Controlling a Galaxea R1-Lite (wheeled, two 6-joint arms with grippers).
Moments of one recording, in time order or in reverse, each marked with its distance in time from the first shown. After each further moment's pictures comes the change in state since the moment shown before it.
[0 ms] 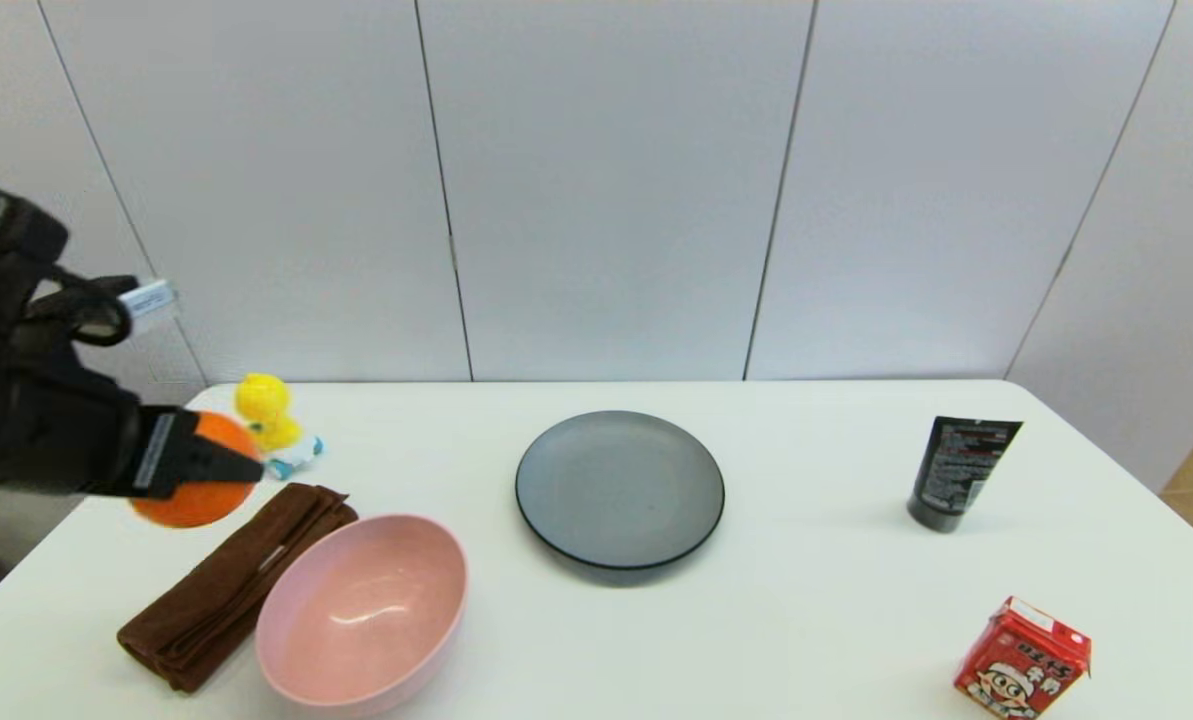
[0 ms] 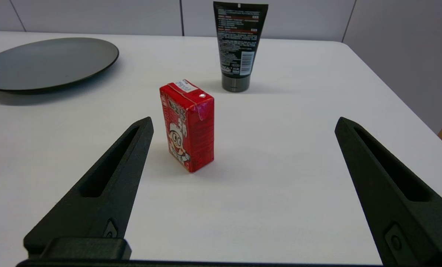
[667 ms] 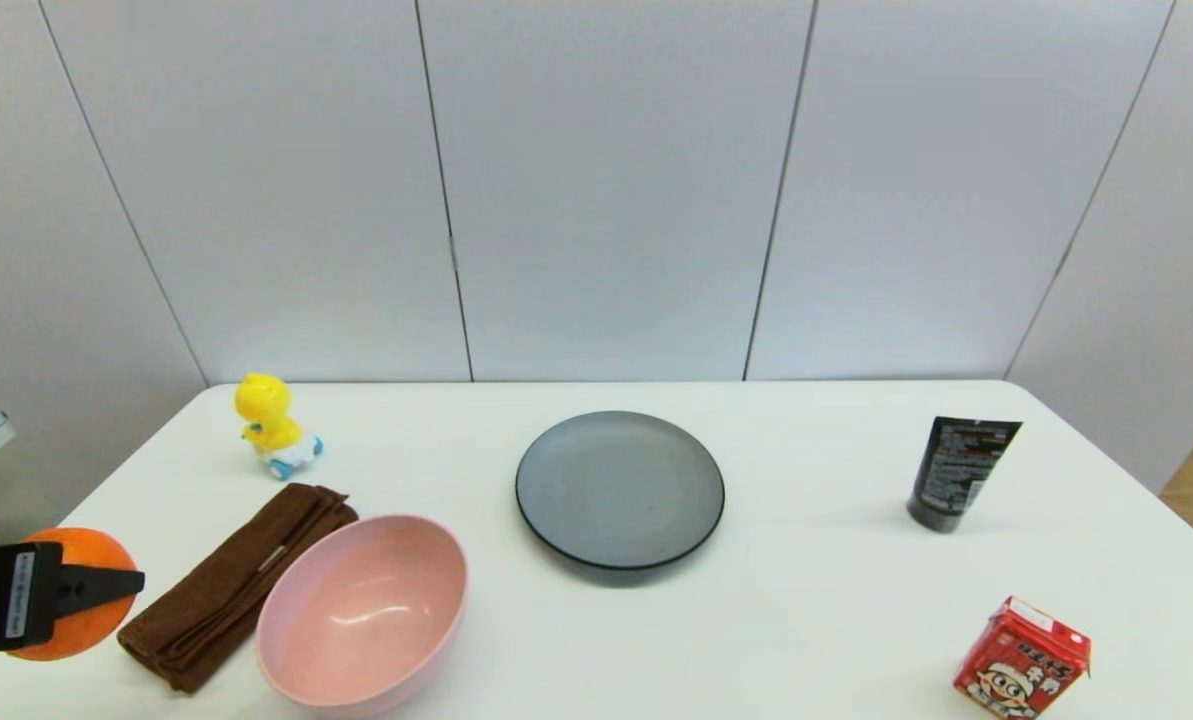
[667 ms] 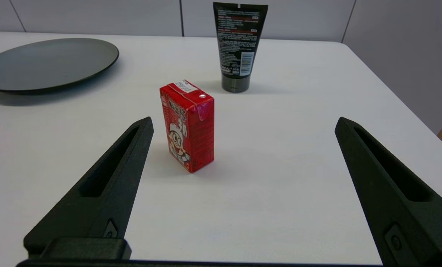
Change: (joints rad) left arm 0.234 -0.256 0.401 -0.185 0.003 -0.020; right arm 0.000 0.000 0.000 0.000 0.000 0.000
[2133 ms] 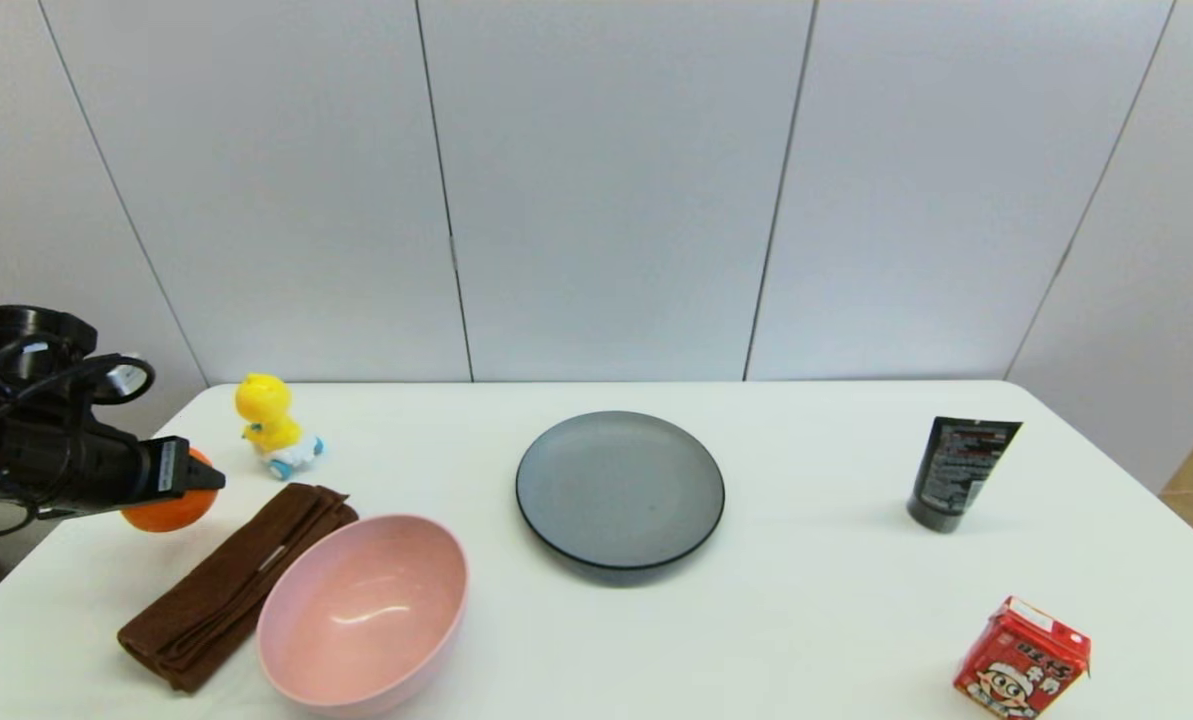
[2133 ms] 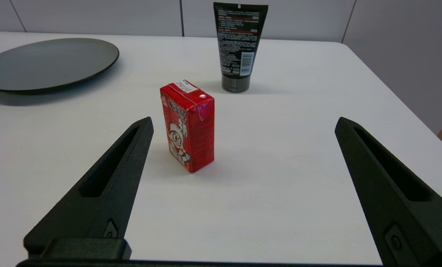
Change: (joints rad) left arm 0.088 0.601 -0.229 -0.320 -0.001 0.027; right arm 0.000 0.000 0.000 0.000 0.000 0.000
